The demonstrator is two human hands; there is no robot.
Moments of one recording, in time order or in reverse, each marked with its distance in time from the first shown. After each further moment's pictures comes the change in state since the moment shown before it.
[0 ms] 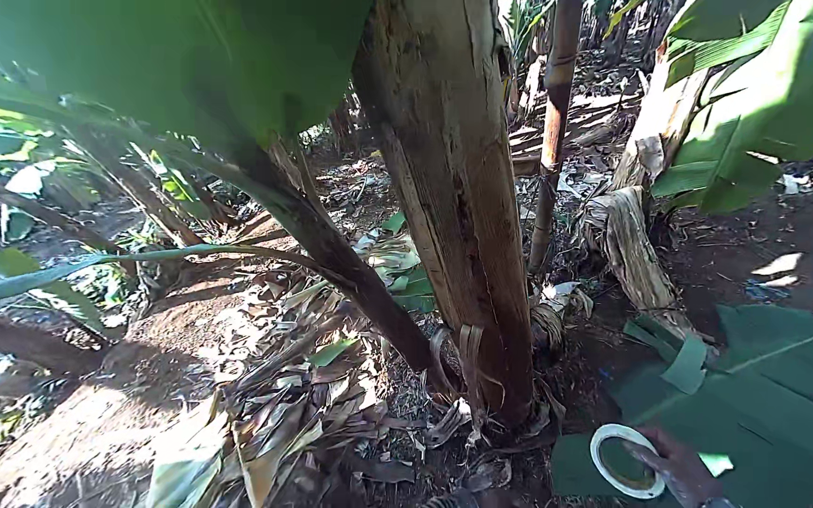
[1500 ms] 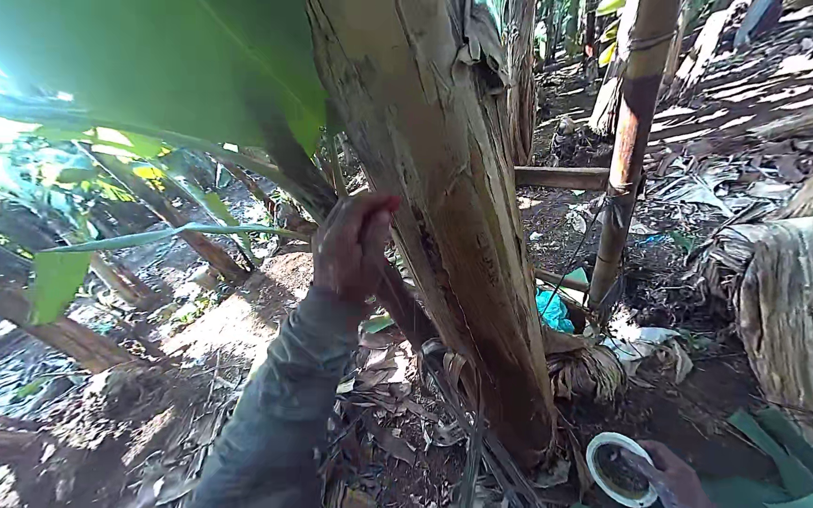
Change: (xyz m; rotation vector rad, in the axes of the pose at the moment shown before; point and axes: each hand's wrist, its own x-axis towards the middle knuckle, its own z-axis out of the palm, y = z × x) left_hand -0.140 0.403 -0.230 1.086 1.865 0.327; right_hand 0.226 -0.019 -0.055 -0.029 -0.293 -0.066
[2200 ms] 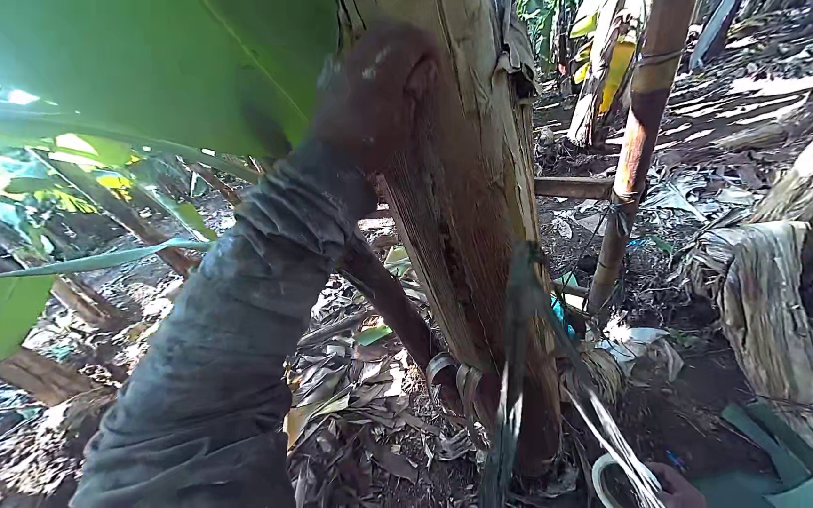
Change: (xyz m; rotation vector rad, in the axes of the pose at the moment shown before) left_hand 0.160 -0.019 -0.017 0.296 -0.221 0.264; right_hand -0.030 0.003 0.039 -0.045 0.061 0.095
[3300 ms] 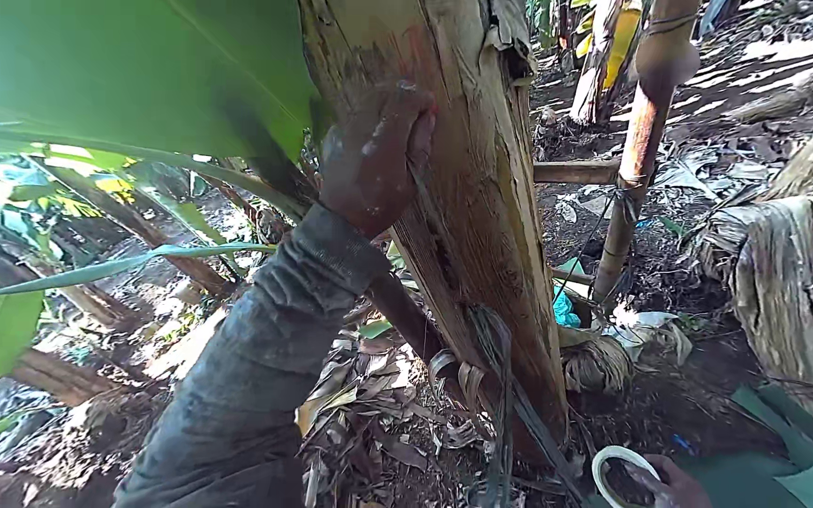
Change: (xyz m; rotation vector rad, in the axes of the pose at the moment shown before) left_hand -0.046 0.017 0.042 -0.026 0.223 0.053; right_hand 0.009 0.001 0.010 -0.004 -0.036 0.046
